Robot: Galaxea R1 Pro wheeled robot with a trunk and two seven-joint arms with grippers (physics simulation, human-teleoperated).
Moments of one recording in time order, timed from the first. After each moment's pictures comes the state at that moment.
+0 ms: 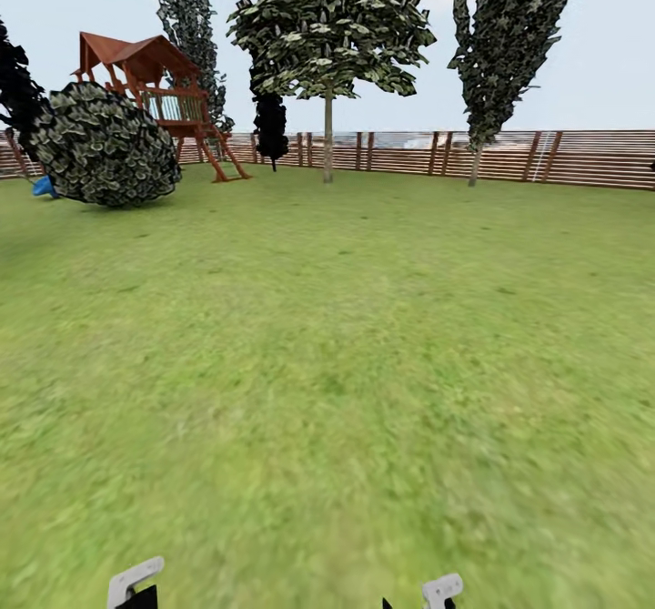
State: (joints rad) left arm -0.37 0.12 0.34 -0.24 0.06 -0.14 0.05; right arm -0.40 0.02 -0.16 -0.03 0.23 -0.52 0.28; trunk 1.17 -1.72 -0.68
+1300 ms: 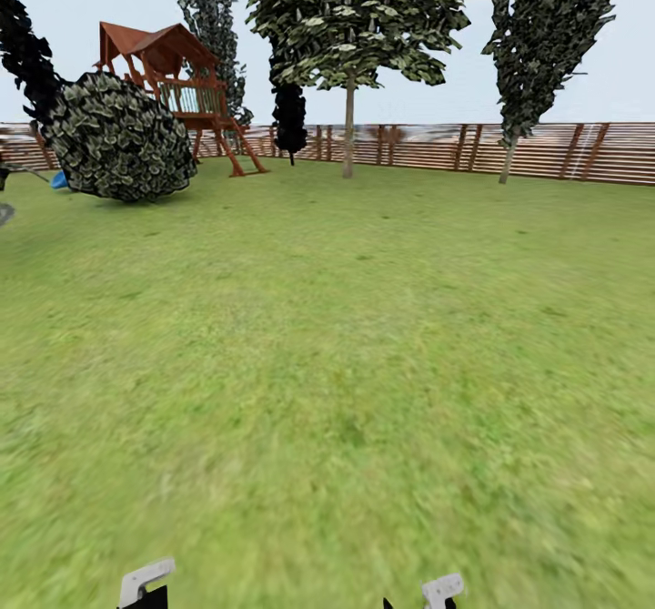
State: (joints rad) left arm -0.37 0.10 0.31 -0.25 0.03 -0.14 0.06; right arm -0.40 0.02 -0.16 -0.03 0.23 -0.52 0.28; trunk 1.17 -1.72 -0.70
